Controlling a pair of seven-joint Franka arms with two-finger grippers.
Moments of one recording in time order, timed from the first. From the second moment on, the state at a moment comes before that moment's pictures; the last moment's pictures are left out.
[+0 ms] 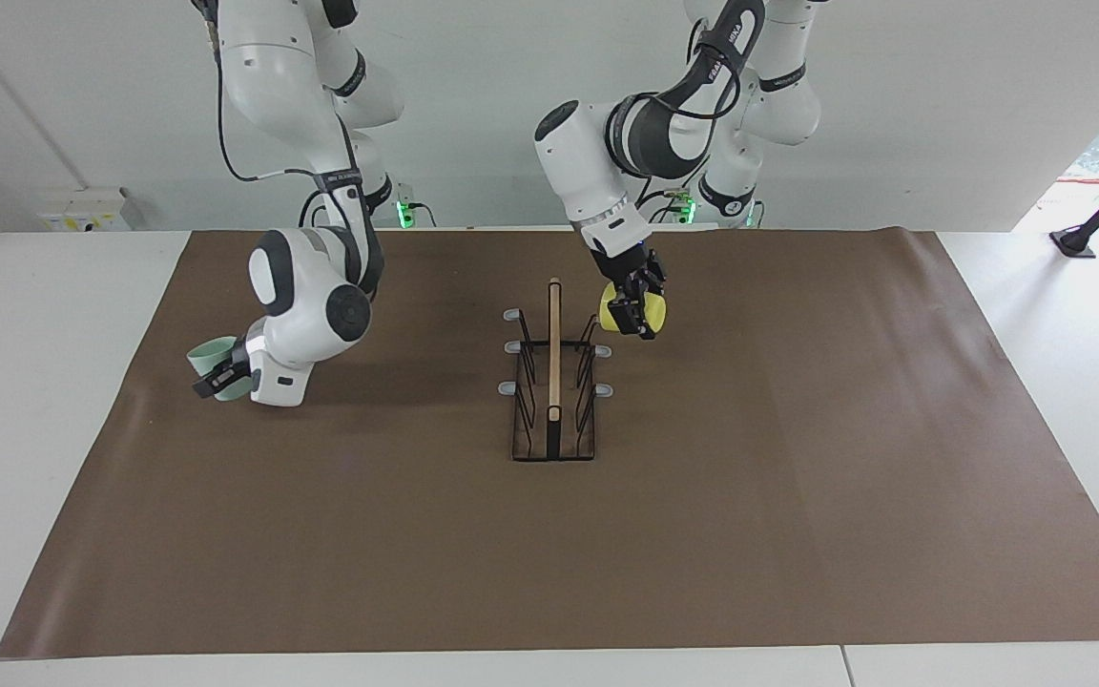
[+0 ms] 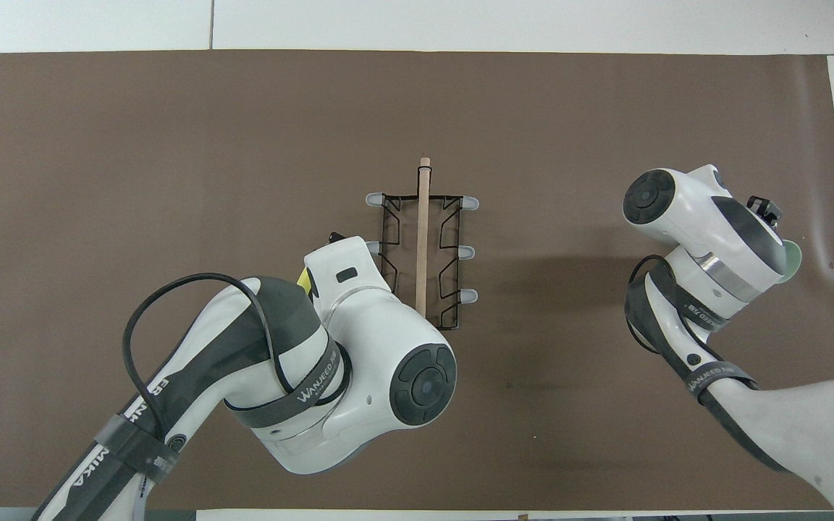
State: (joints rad) left arm -0.75 0.07 -0.07 -2.02 0.68 1.97 -2.16; right arm 0.15 0.22 -0.06 -2.02 -0.77 1.82 -0.41
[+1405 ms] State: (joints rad) left arm -0.71 0.00 -0.05 -1.92 0.40 1.97 -1.80; right arm -0.16 -0.01 -0.07 -1.95 0.26 1.64 -0.97
